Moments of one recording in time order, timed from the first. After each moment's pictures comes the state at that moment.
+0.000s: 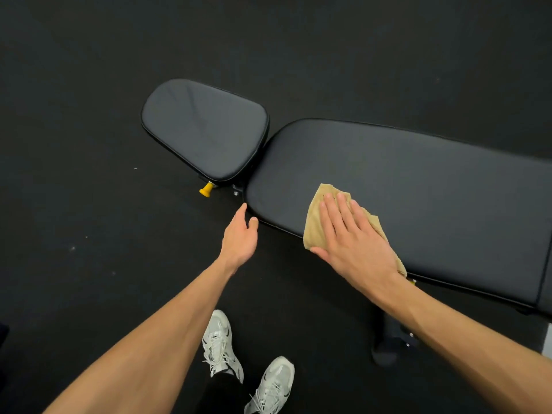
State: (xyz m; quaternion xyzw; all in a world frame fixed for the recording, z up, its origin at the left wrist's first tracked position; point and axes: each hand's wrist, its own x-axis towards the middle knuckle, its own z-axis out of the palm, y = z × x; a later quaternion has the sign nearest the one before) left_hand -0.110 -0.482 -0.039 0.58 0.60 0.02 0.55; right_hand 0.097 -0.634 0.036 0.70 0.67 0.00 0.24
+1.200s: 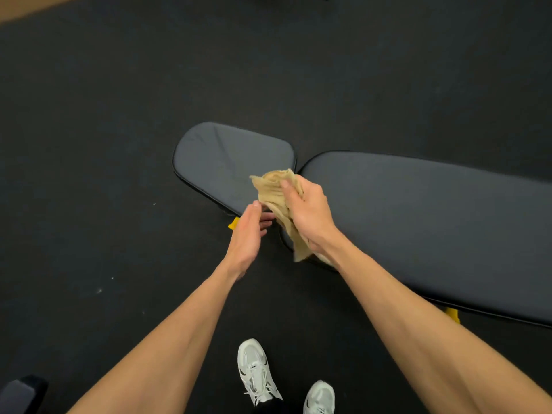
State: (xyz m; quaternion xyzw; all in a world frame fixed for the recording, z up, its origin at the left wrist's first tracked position) left_hand -0.127 -0.362 0.032 0.51 0.51 0.10 0.68; right_hand 0.012 -0.412 0.067 0.77 0.26 -0.37 -0.46
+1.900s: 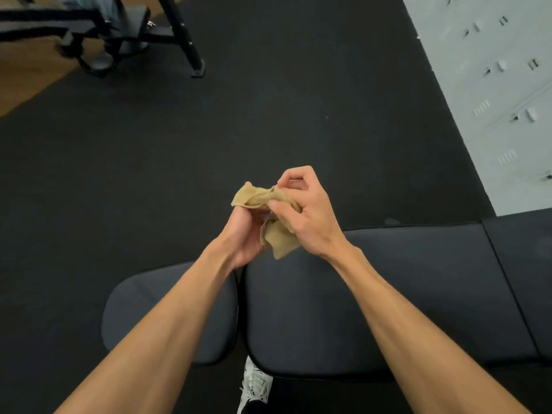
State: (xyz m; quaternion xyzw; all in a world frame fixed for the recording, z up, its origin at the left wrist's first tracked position) left_hand 0.162 -0.232 0.147 0.45 0.31 -0.12 0.83; right_hand 0.233 -0.377 0.171 0.80 0.31 -0.13 -0.50
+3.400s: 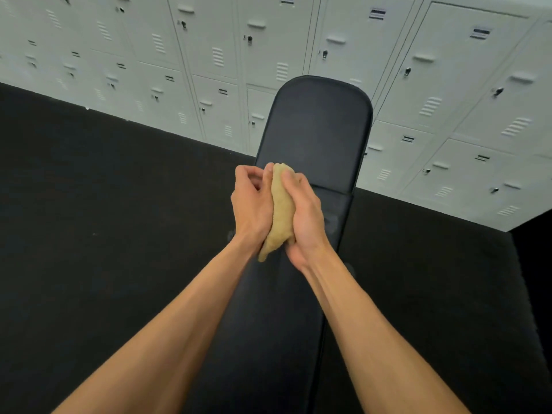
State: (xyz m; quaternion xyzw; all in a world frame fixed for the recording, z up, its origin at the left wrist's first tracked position) left_hand 0.327 -0.612 0.286 0.74 -0.14 -0.11 0.64; right_hand 0.248 -0.656 0.296 0.43 -0.27 0.25 -0.82
